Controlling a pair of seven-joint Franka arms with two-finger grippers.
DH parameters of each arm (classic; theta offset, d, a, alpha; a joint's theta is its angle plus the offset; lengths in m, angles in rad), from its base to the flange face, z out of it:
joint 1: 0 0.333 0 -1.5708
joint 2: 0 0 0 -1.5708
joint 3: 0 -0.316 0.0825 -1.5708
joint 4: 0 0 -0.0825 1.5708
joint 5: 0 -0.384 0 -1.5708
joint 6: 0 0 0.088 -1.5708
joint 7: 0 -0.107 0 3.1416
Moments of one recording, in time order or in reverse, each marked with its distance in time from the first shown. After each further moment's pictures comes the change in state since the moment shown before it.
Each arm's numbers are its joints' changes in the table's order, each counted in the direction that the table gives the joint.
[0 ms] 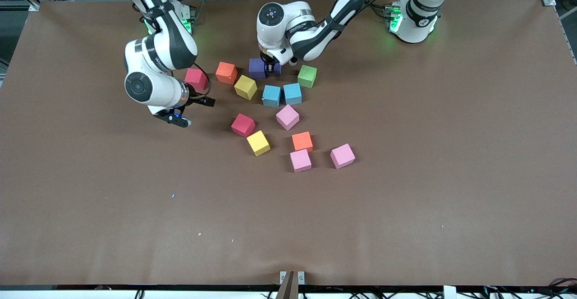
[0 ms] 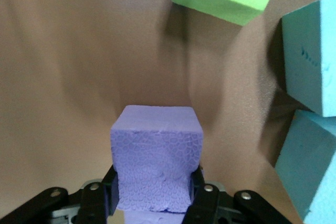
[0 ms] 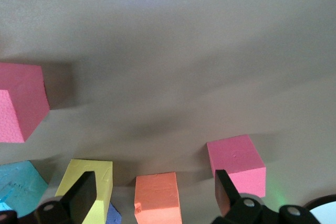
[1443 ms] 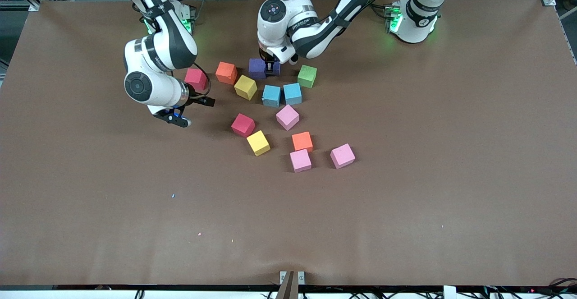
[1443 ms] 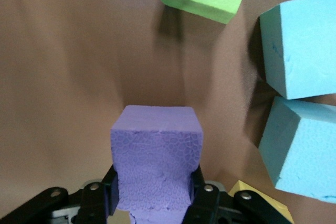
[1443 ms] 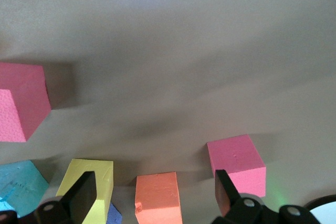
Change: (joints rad) left arm 0.057 -0.041 0.049 -0.004 0.022 -0.032 -0.051; right arm 0.000 -0.003 0.000 0.000 0.000 0.000 0.000
